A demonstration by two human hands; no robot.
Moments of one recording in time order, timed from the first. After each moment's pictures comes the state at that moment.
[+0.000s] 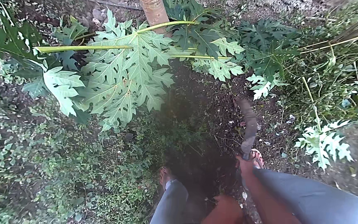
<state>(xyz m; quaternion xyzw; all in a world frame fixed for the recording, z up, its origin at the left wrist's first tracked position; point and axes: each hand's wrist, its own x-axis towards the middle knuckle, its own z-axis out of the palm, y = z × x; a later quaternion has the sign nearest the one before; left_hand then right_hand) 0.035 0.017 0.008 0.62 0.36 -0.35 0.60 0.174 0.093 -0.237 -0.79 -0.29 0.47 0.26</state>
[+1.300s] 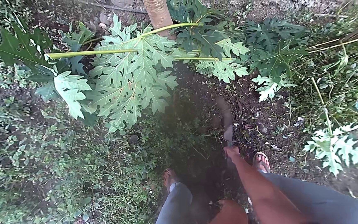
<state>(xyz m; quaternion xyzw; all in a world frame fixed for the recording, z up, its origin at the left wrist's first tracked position) 0.049 0.006 -0.031 0.63 0.37 -0.36 0.58 0.095 0.149 -0.254 -0.77 -0.38 0.51 -0.01</state>
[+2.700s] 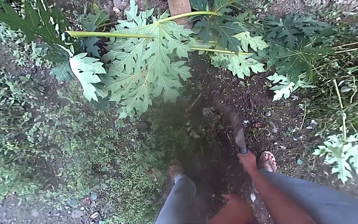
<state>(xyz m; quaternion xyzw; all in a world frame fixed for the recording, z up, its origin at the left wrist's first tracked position) 0.015 0.007 0.009 0.62 0.36 -0.35 0.60 0.130 0.110 -0.231 -0.74 -0.54 0.39 -0.06</state>
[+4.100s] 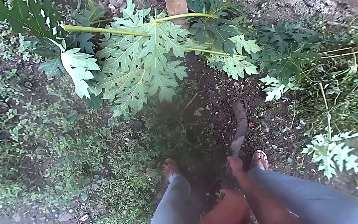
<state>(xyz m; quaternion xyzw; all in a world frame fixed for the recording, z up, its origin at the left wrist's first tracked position) 0.031 0.006 -0.020 0.65 0.36 -0.32 0.59 0.125 0.064 -0.258 -0.78 -0.38 0.49 0.06</state>
